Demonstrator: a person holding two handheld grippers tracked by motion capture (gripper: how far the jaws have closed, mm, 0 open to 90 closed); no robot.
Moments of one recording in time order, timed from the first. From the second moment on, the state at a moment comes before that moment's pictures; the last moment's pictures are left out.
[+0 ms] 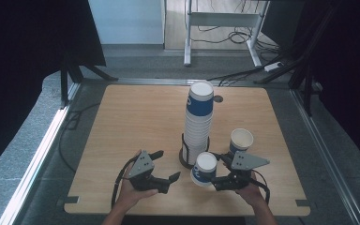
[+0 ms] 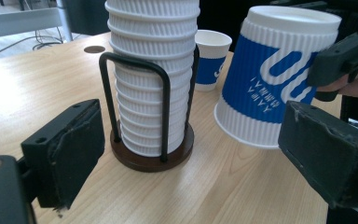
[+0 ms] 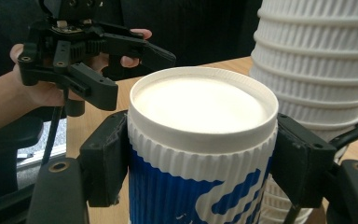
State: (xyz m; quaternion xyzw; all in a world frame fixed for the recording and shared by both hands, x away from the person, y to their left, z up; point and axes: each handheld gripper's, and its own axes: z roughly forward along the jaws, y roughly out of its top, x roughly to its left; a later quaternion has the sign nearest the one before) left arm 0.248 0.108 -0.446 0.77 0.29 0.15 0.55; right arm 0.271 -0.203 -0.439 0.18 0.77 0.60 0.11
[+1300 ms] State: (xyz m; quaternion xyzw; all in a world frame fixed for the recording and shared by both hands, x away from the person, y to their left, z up) left arm 0.239 0.083 -0.450 0.80 0.24 0.13 0.53; right arm 0.272 -0.182 -0.445 0.18 0.76 0.61 0.10
